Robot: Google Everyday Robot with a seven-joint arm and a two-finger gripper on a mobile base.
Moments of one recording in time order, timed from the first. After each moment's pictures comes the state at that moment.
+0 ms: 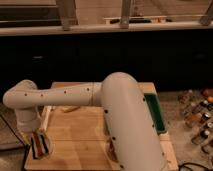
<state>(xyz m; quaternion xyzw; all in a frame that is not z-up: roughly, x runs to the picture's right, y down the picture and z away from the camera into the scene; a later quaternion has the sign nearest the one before) -0.336 0.238 0.672 -0.19 -0.46 -0.76 0.42</state>
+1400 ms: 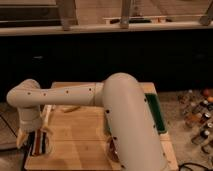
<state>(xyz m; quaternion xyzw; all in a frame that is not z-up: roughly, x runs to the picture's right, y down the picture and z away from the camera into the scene) -0.331 0.236 0.677 -0.19 -0.46 -0.75 0.43</state>
